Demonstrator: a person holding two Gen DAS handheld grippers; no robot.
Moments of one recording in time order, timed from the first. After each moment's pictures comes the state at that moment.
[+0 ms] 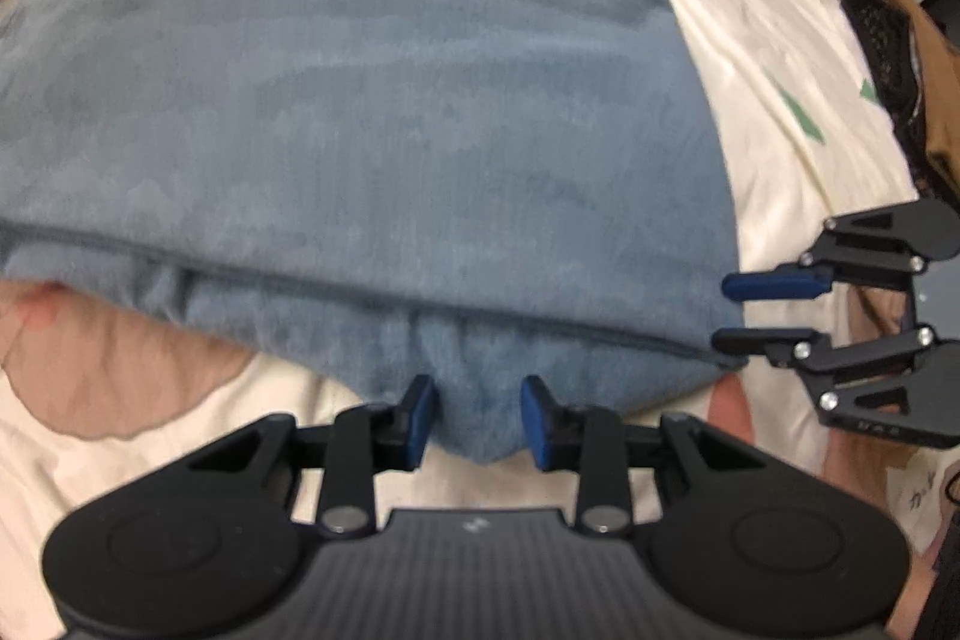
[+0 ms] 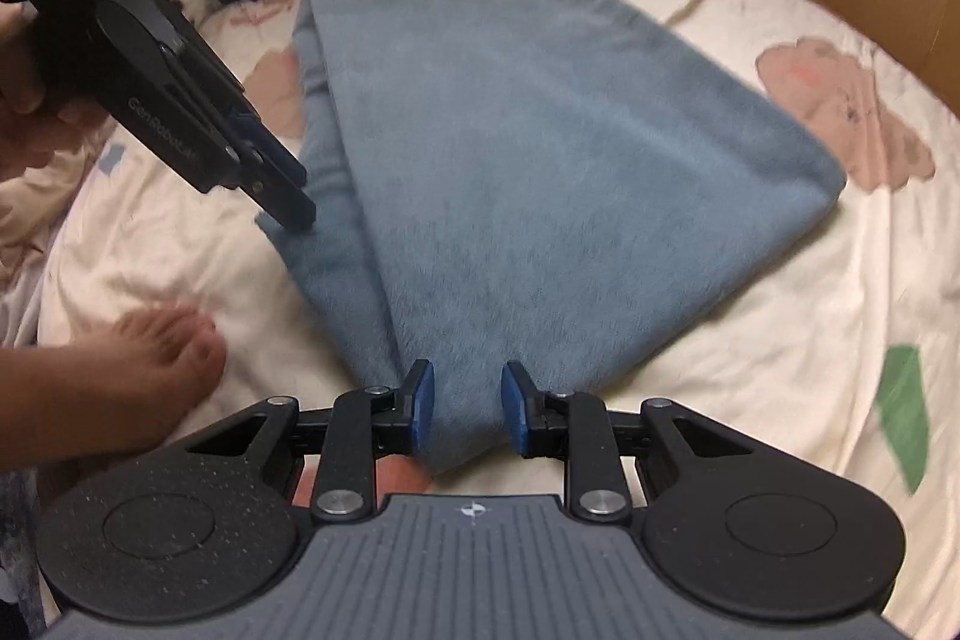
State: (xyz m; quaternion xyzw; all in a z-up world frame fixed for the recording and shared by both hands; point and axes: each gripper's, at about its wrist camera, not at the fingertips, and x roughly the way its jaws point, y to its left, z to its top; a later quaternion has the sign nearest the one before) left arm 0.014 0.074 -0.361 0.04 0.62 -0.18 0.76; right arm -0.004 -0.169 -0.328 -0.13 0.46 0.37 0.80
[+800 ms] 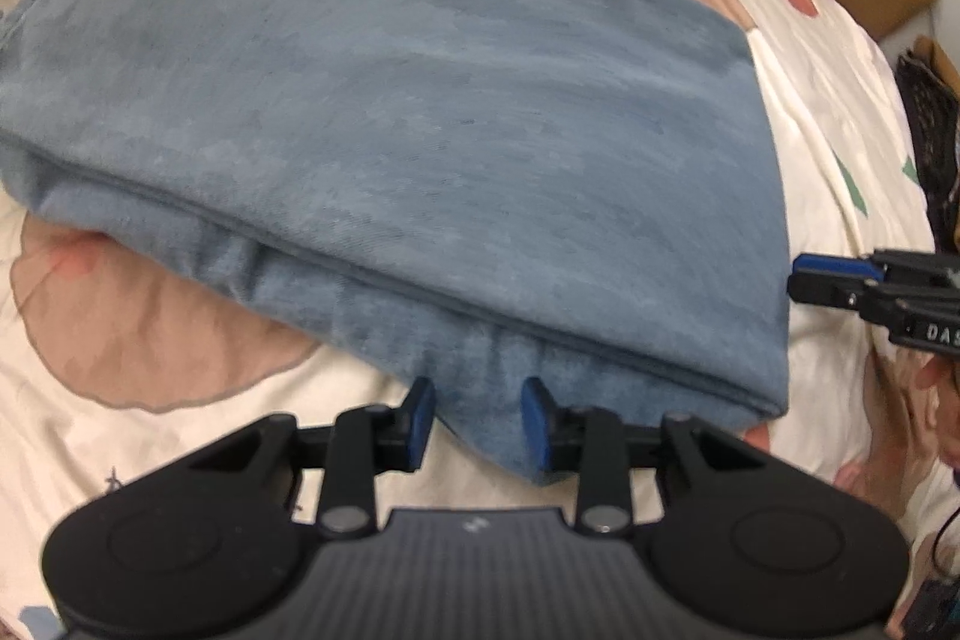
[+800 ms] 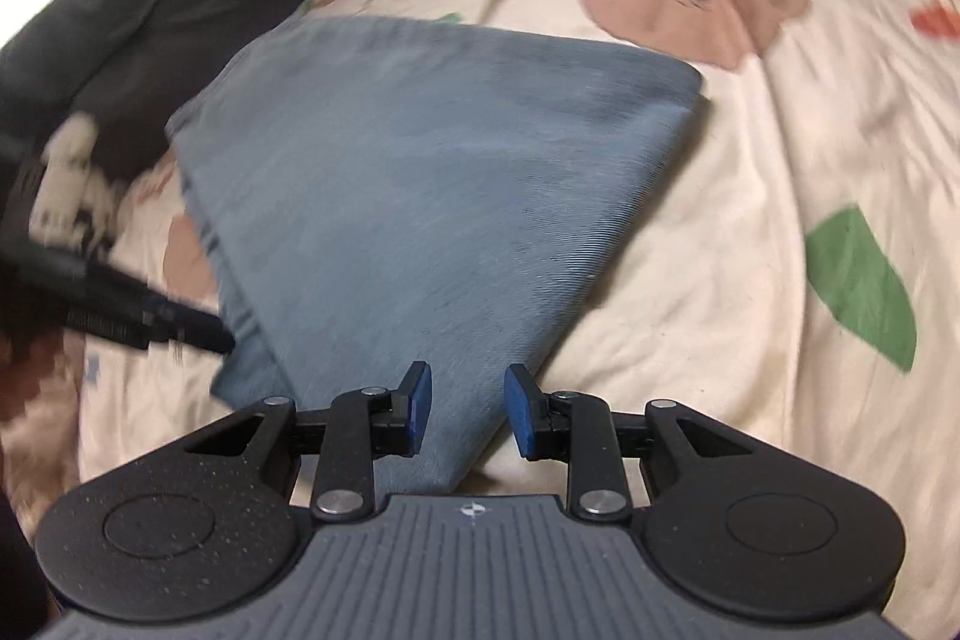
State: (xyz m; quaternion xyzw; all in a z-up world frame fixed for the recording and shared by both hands) left arm 0.026 0.106 -0.357 -0.03 0.63 -0.13 0.76; right arm 0.048 -0.227 -0.329 0.10 0.52 0.25 0.81
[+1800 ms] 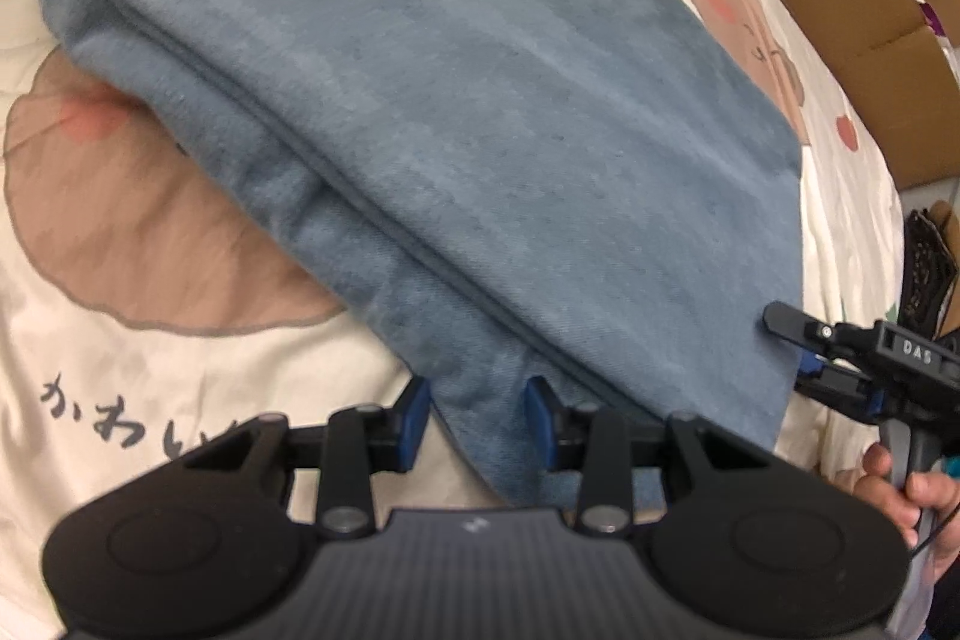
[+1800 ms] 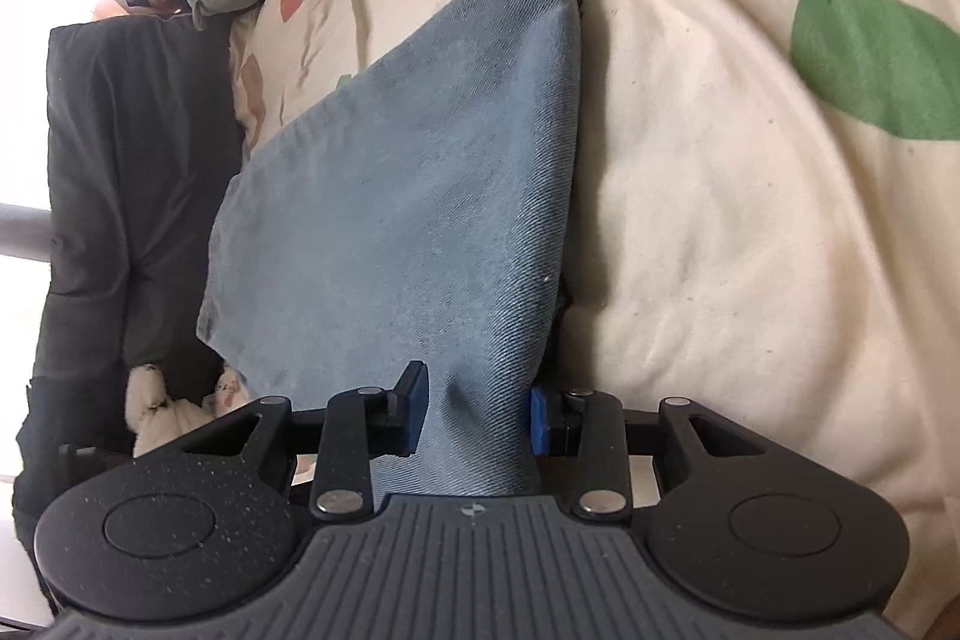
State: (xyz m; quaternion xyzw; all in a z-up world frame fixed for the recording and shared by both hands) left arm 0.032 0.136 -0.382 -0.19 0.63 -0.08 0.75; right arm 0.083 -0.248 -0.381 0.38 0.55 0.20 0.72
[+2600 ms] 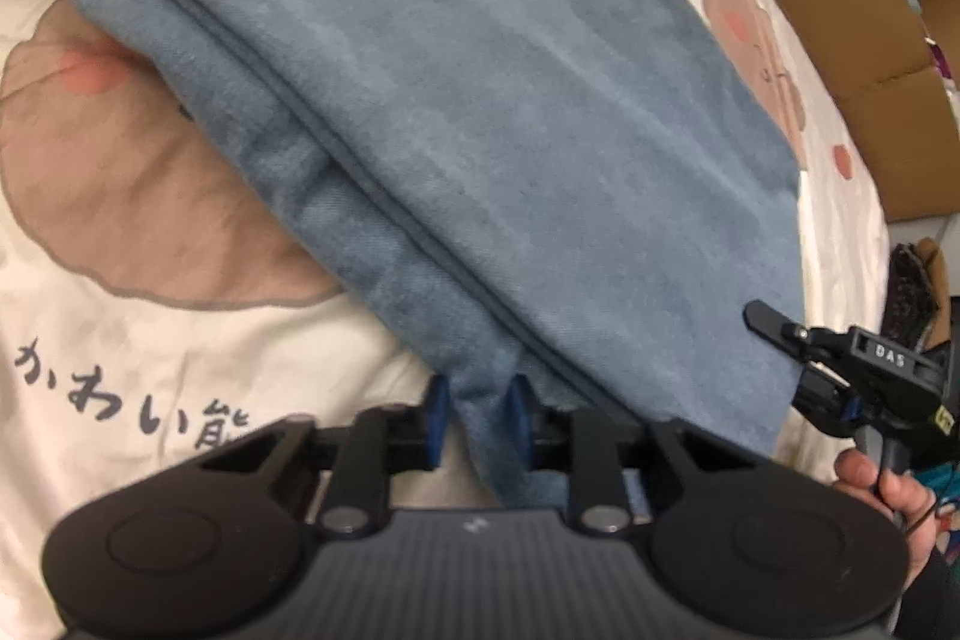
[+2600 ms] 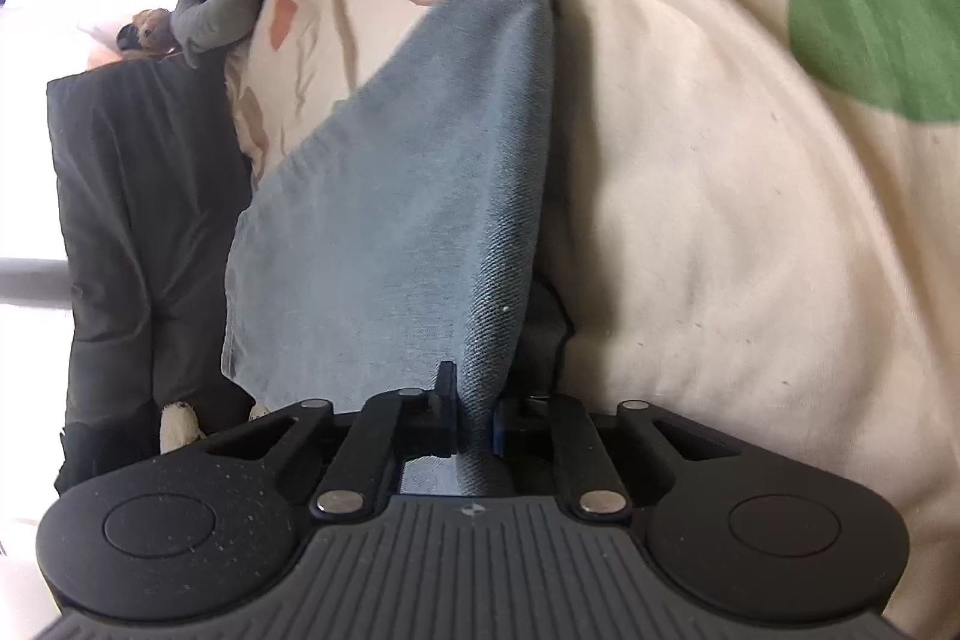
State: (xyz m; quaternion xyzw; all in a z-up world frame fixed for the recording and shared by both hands) left arm 0.022 0.154 -0.380 -0.25 0.64 -0.08 0.73; right arm 0.093 -0.253 -0.386 0.42 0.54 0.19 0.70
